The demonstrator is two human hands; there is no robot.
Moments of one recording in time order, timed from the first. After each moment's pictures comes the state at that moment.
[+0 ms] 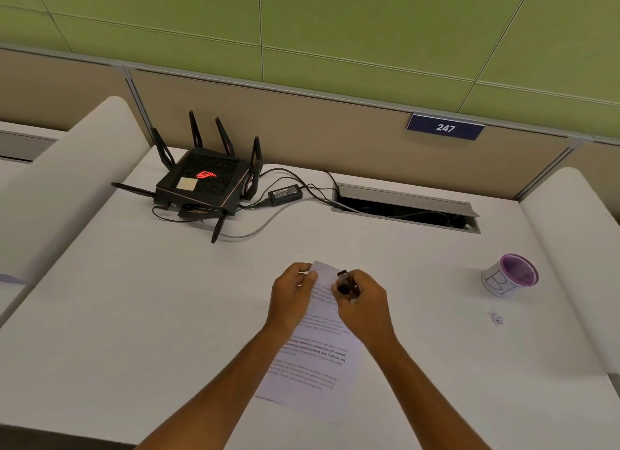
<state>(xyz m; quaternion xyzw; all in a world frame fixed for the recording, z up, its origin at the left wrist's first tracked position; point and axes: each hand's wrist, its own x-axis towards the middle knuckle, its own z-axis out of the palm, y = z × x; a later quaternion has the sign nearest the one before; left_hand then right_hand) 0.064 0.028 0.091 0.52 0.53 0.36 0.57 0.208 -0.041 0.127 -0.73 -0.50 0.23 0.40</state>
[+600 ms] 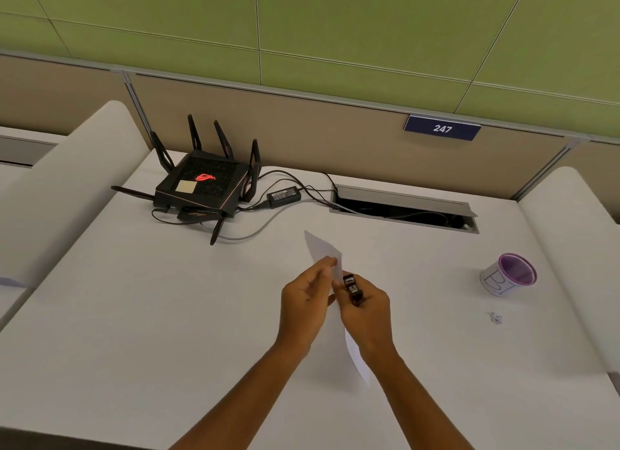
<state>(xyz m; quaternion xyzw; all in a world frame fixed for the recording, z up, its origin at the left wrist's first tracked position) 0.082 -0.016 0.147 0.48 0.45 0.44 0.61 0.193 -0.056 0.142 -0.70 -0.41 0.28 0.52</state>
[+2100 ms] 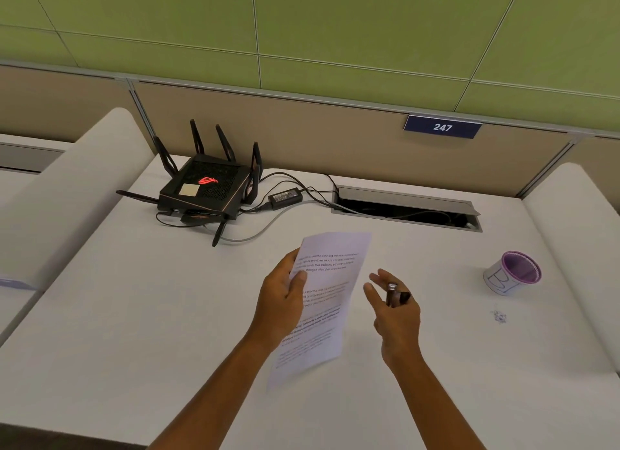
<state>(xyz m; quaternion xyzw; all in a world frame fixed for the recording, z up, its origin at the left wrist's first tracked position) 0.039 -0.001 0.169 0.63 0.48 0.36 0.50 0.236 -0.075 0.135 -0.67 -0.18 0.38 0.61</state>
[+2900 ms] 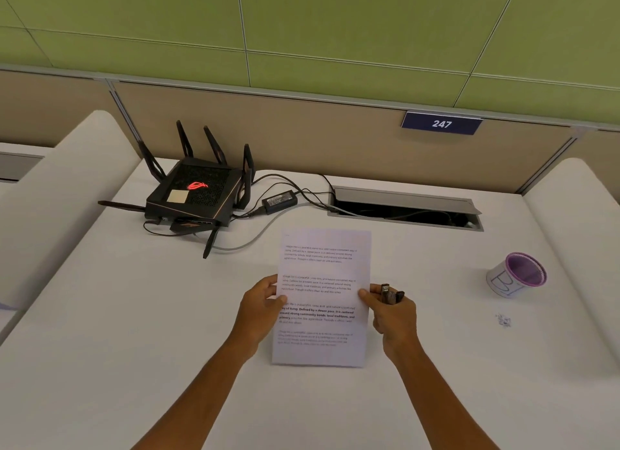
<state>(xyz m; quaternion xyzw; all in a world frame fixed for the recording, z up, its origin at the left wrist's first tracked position) 0.018 0.054 0.090 0.54 0.55 0.26 0.59 0.271 -0.036 0.090 -0.68 -0.11 0.44 0.57</state>
